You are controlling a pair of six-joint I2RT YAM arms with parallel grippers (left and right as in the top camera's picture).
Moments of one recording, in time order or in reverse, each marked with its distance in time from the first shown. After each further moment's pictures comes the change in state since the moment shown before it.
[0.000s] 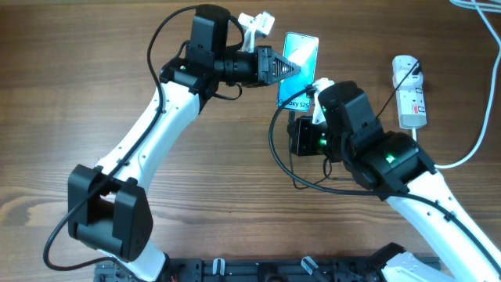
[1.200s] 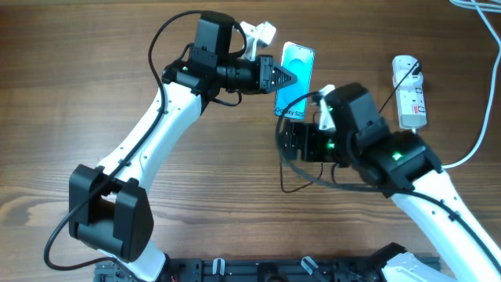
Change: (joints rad) left arm -0.009 0.000 0.000 -0.143 -0.069 0.130; right arm -0.064 -0.008 0.016 -0.159 -0.085 0.025
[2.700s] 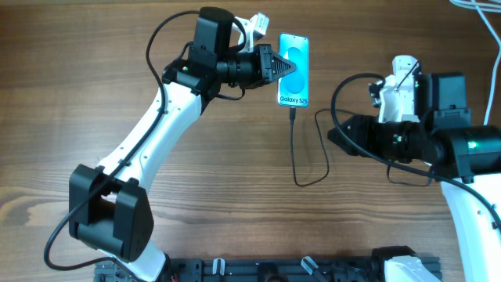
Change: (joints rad) left arm -0.001 0.000 0.000 0.114 -0.091 -0.237; right arm -0.416 -0.031 0.115 -0.278 -0.367 -0.336
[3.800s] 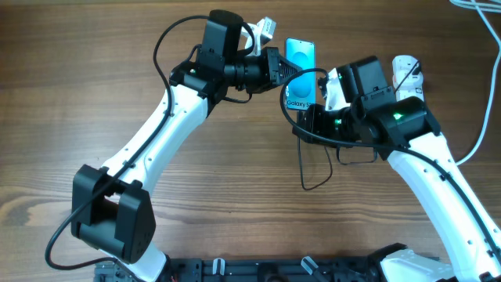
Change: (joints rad) left arm -0.037 0.000 0.000 -0.005 -0.019 -0.051; right arm 0.292 0.200 0.000 0.200 0.180 0.287
